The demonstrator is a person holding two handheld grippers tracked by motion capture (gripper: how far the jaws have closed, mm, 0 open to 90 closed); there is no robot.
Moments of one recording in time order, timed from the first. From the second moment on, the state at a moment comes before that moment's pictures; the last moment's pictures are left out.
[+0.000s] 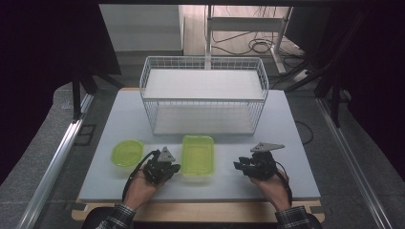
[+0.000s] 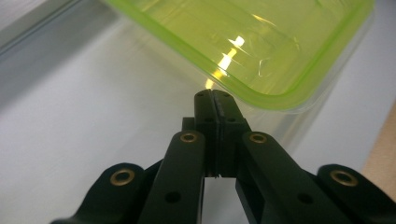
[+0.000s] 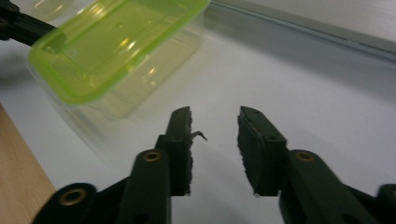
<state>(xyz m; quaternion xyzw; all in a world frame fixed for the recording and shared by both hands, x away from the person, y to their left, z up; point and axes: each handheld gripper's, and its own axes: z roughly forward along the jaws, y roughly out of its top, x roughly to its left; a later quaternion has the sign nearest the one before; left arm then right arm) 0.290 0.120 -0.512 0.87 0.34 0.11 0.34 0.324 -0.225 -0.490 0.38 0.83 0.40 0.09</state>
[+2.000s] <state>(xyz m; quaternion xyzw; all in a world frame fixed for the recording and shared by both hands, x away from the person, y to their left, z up) 0.321 0.109 -0.506 0.83 0.40 0.08 0.37 0.310 -0.219 -0.496 0.42 0.84 0.34 0.07</state>
